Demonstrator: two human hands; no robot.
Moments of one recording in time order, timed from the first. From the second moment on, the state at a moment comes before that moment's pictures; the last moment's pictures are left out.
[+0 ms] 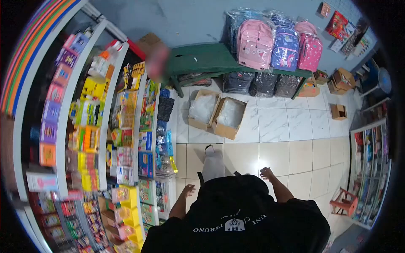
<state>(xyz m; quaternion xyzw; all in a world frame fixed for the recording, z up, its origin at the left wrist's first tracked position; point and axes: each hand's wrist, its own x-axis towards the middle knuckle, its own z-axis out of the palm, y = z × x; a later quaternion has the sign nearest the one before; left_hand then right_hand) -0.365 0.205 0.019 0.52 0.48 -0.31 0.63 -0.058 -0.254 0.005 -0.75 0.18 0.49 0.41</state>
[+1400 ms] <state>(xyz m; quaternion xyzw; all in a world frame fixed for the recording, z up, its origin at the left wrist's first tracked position) 0.233 0.528 -0.357 0.87 0.28 -0.25 0.32 0.257 0.018 -0.320 -0.89 0.25 0.27 0.28</state>
